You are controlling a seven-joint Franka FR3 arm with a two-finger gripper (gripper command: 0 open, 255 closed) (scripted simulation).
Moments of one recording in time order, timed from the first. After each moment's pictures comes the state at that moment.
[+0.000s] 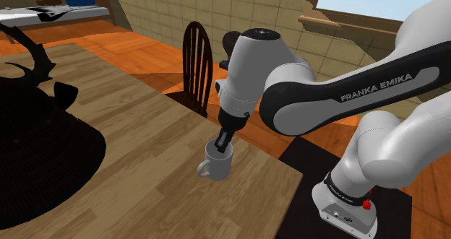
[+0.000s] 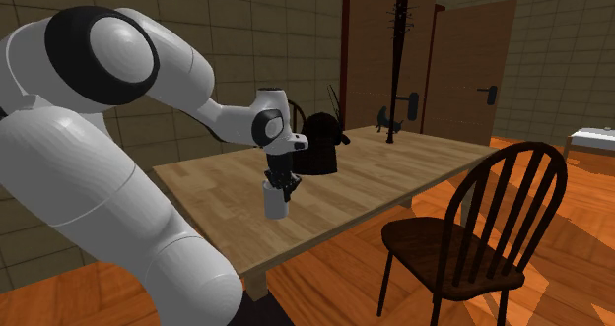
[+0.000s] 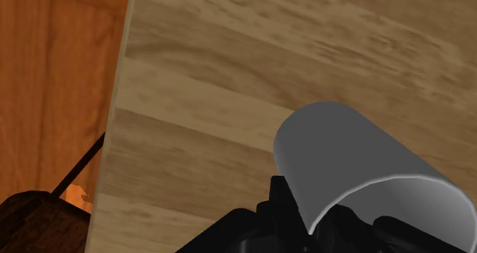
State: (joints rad) arm 0.19 -0.48 0.46 -2.58 0.24 2.30 0.15
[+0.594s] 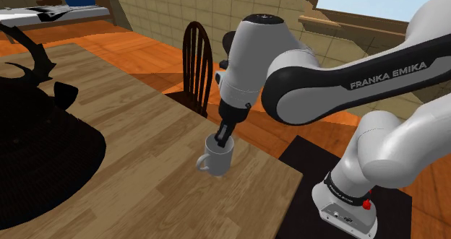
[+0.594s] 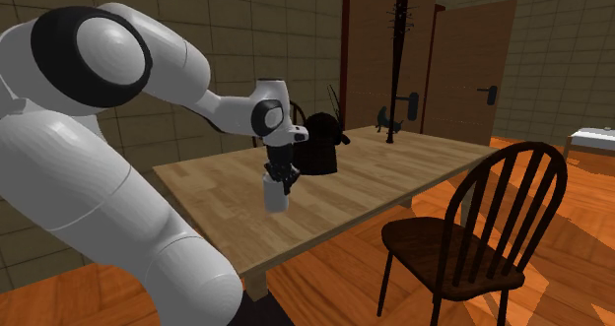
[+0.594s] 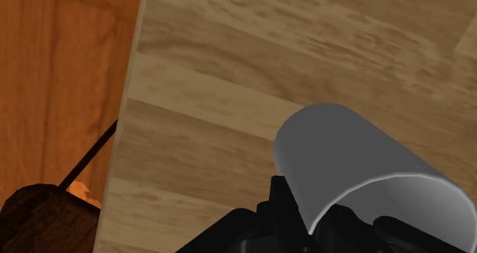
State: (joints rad) arm 0.19 -0.51 0.44 -2.53 0.24 2.23 0.14
